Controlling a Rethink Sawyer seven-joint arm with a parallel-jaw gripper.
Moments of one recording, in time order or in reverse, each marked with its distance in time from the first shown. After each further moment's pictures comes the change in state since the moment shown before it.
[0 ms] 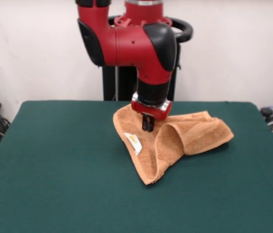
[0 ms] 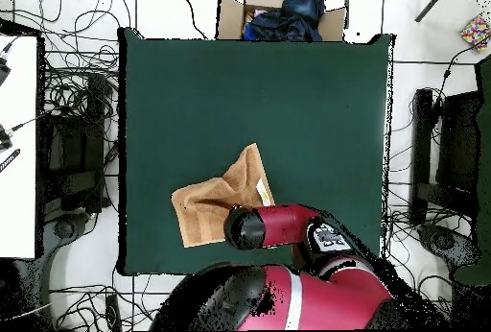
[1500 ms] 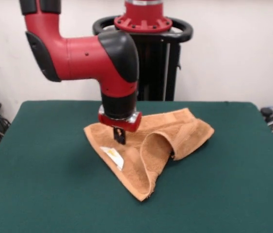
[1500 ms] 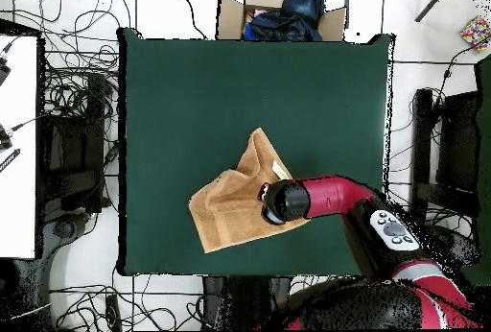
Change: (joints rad) arm -0.301 -0.010 0.256 -0.157 -0.219 0.286 -0.045
